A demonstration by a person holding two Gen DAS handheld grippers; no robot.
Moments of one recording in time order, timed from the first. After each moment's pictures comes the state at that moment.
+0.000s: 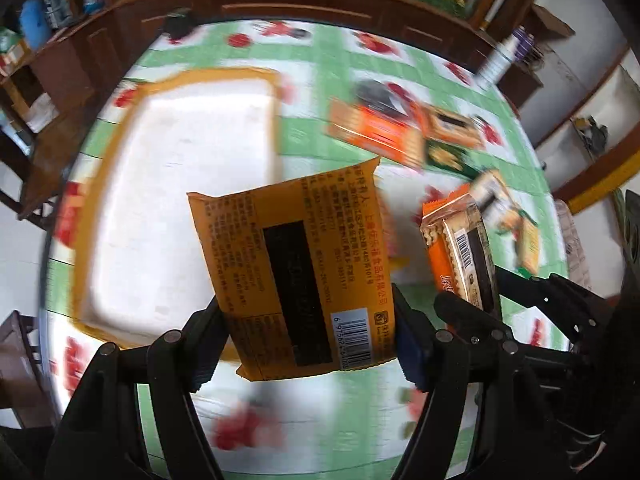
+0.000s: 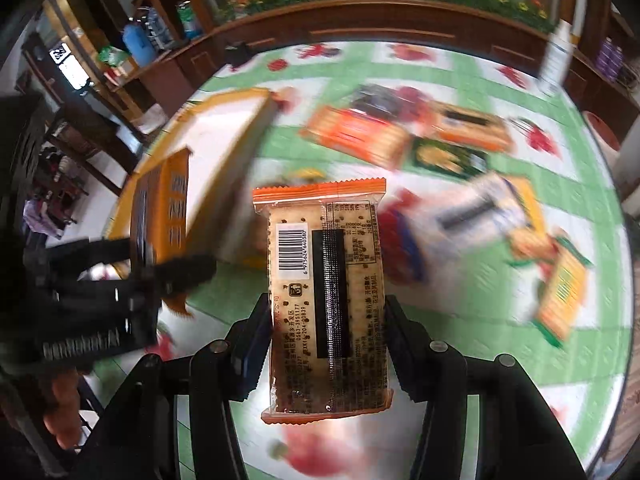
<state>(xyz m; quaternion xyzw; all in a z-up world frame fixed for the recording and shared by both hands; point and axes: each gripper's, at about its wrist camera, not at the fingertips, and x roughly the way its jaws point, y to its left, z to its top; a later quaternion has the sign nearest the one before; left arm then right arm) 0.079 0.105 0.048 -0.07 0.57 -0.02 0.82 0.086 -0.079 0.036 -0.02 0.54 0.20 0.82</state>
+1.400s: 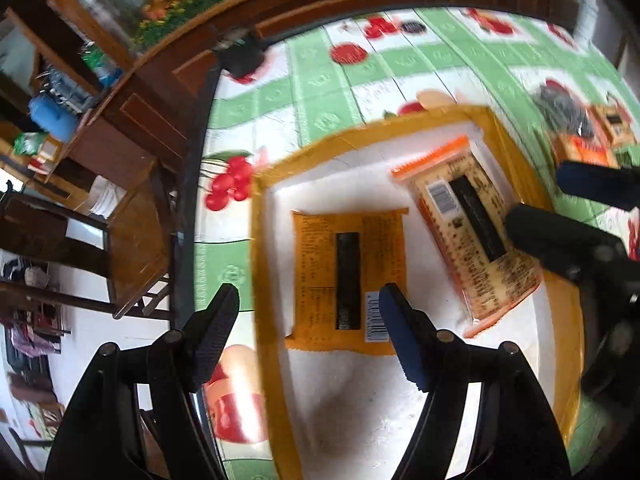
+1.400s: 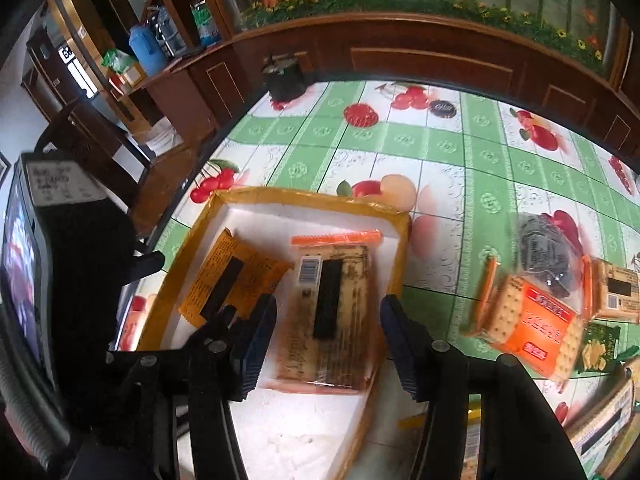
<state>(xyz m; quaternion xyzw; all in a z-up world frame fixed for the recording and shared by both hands) 0.211 0.207 0.002 0.15 0.55 0.06 0.82 0.245 0.107 0.016 -0.02 0.52 0.21 0.83</state>
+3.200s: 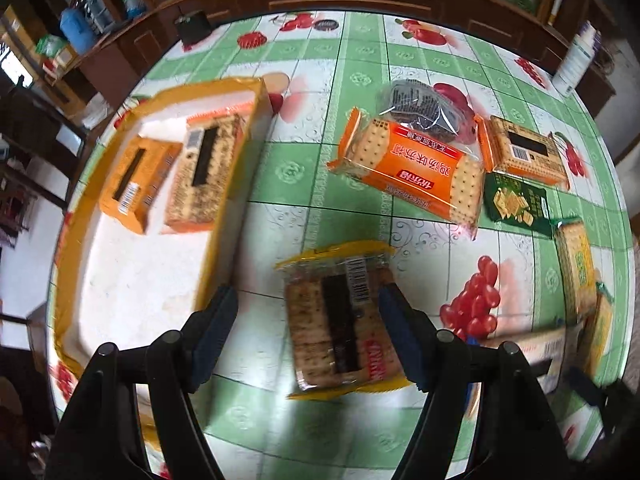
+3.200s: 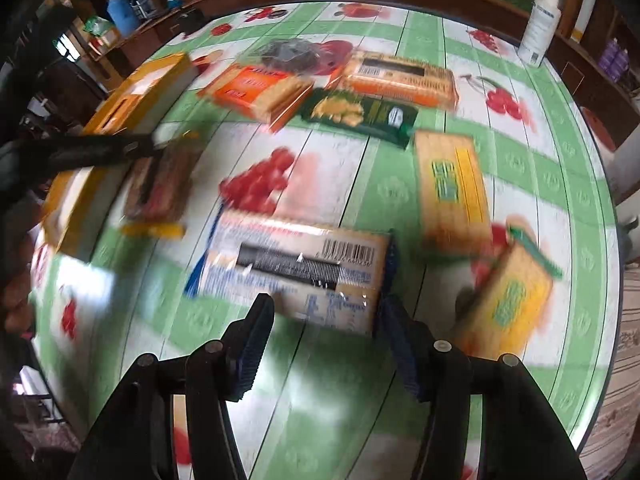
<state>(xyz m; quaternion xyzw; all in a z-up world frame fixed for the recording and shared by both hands) 0.170 0.019 -0.005 -0.02 0.58 0.12 0.81 0.122 -0.182 -0.022 -0.07 0.58 0.18 0.80</state>
